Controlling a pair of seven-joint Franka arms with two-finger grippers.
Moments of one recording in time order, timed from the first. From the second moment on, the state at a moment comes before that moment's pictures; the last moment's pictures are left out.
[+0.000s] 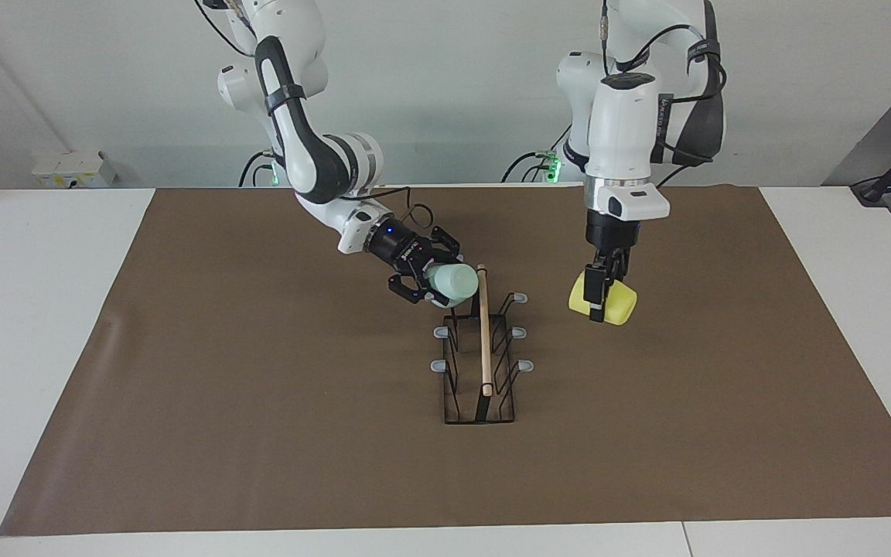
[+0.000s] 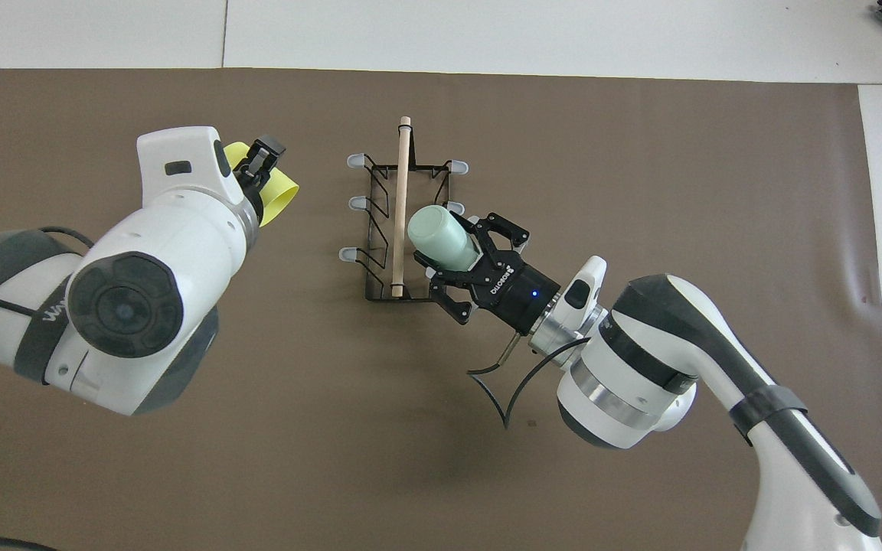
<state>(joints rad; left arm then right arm) -0.58 0.04 0.14 -2.00 0.56 2.49 -1.62 0.35 0.16 0.16 -2.14 2.45 2.48 -2.56</state>
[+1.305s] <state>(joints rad) -0.85 0.11 0.14 -2.08 1.20 2.18 -2.26 0.35 0.20 0.16 -2.15 2.45 2.50 -2.60</state>
